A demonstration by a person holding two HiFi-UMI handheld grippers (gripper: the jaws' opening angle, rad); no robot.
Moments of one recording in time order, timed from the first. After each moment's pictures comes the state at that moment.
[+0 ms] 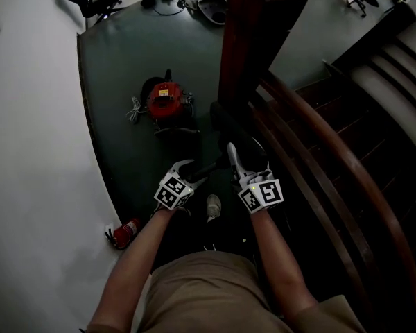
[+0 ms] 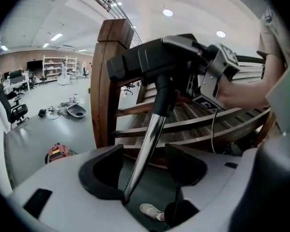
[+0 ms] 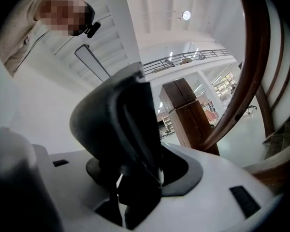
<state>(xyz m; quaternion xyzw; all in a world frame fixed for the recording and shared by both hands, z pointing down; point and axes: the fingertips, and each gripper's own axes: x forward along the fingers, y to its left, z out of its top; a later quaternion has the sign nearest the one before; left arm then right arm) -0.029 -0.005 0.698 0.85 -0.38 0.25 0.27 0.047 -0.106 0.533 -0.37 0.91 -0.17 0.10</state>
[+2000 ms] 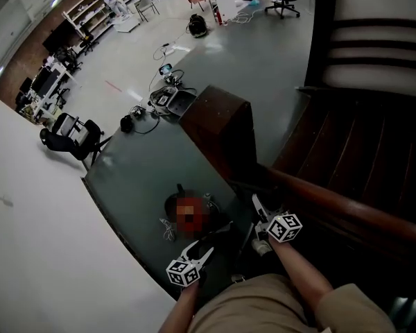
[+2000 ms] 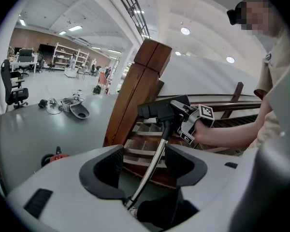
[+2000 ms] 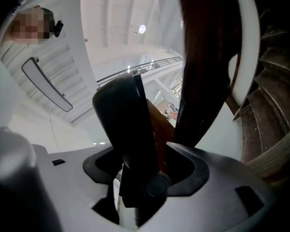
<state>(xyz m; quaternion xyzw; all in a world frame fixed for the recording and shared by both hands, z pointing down) -0.149 -0.156 0.616 0.85 -0.38 0.16 0.33 0.094 -0.298 0.580 -0.52 0.77 -0.31 0.21</state>
